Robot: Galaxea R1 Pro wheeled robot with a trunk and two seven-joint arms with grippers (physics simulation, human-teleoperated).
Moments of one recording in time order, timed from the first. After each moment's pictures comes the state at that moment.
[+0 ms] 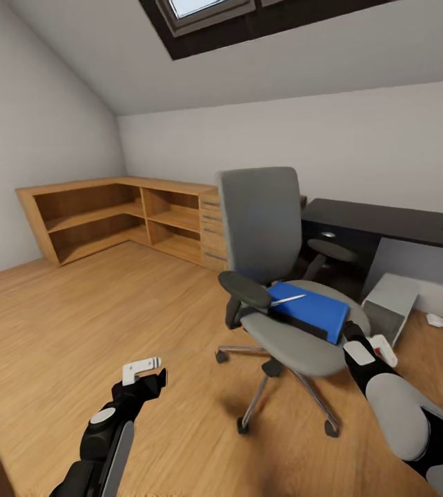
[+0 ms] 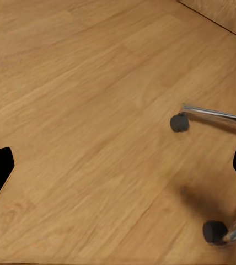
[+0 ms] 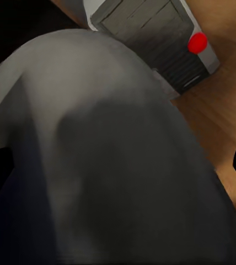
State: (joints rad) left arm -0.18 -0.17 0.02 -1.50 0.07 0.55 0.17; right arm -0.95 -0.11 -0.56 -0.25 -0.59 -0.26 -0.19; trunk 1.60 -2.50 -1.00
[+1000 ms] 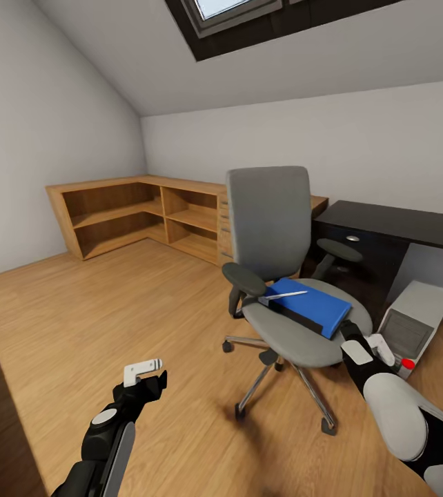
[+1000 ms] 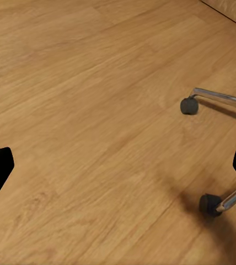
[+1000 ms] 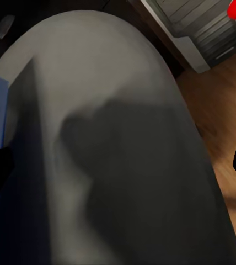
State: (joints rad) left arm -0.18 -0.17 0.02 -1.49 0.07 0.55 0.17; right arm -0.95 -0.10 -0.56 -0.26 -0.59 -0.26 -0.19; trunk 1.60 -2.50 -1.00
